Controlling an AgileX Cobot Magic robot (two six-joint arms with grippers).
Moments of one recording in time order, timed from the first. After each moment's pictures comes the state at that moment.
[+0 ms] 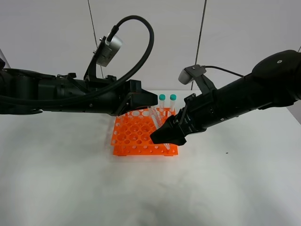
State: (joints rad) left arm -0.49 1.55 -0.86 -1.73 0.47 1.28; right arm 0.40 1.56 -0.94 1.03 0.73 -1.09
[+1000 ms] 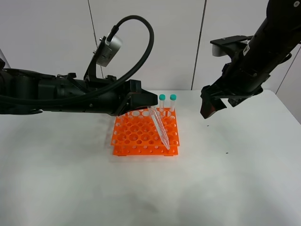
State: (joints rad) left arm -0.49 1.55 -0.86 -1.73 0.47 1.28; right arm 0.35 1.56 -1.32 0.07 1.11 -0.09
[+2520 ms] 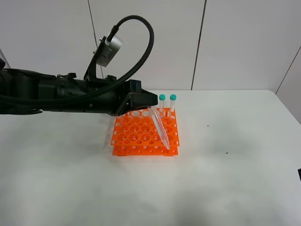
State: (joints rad) left arm -0.49 1.55 -0.86 -1.73 0.47 1.28; right arm 0.05 0.44 -0.59 0.06 1.09 -0.07
